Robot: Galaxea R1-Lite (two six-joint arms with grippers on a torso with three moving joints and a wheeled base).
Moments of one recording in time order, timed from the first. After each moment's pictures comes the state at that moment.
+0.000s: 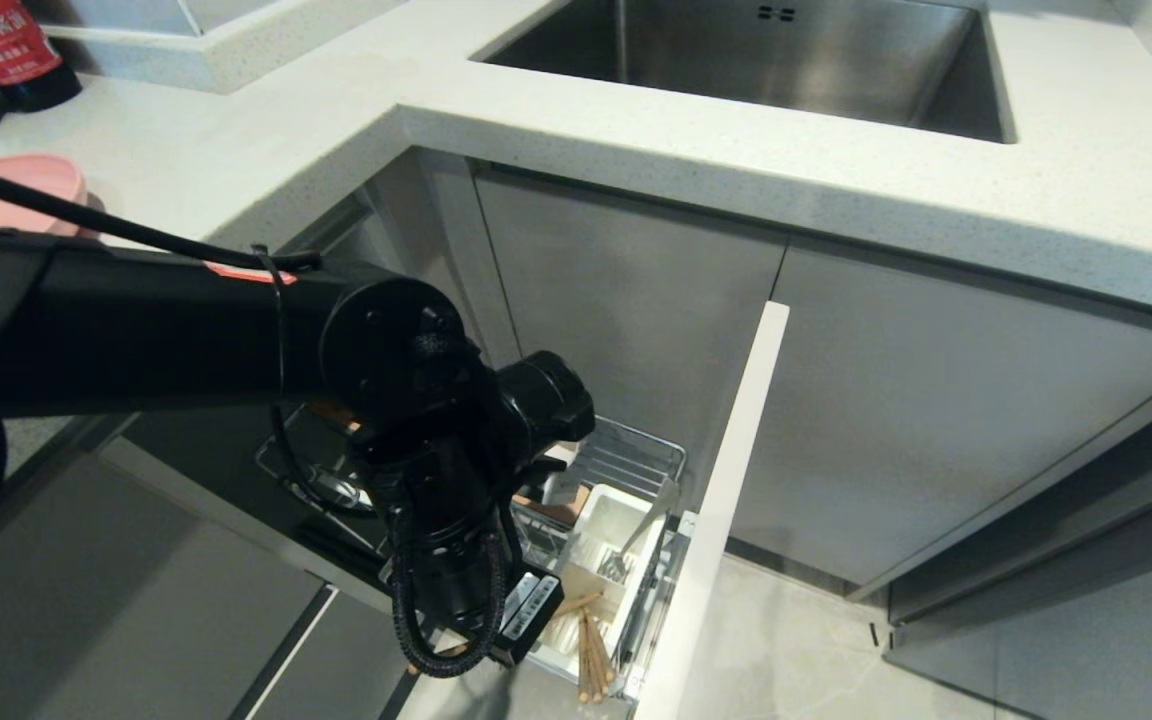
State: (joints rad) left arm -0.77 1.95 -1.58 1.12 -0.03 -0.19; right arm 0.00 0.00 0.00 0.01 0.00 -0.01
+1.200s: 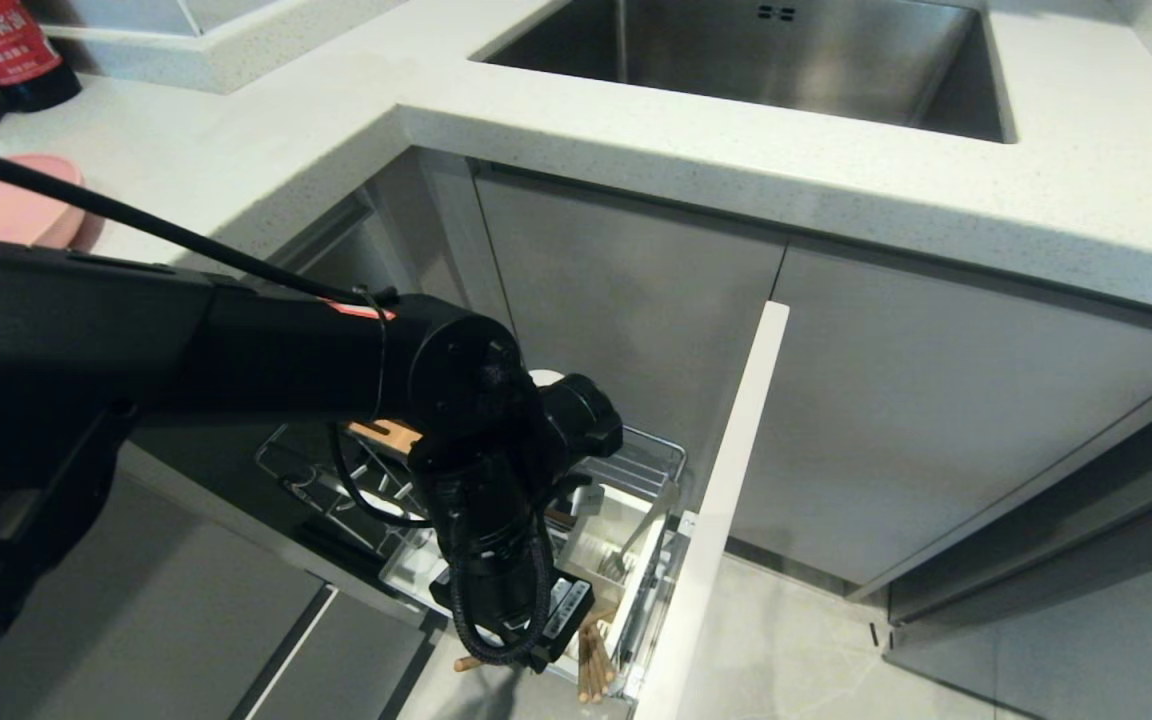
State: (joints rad) left arm -0.77 2.05 -1.62 1.09 -0.07 -0.20; right arm 0.00 0.00 0.00 0.01 0.00 -0.01
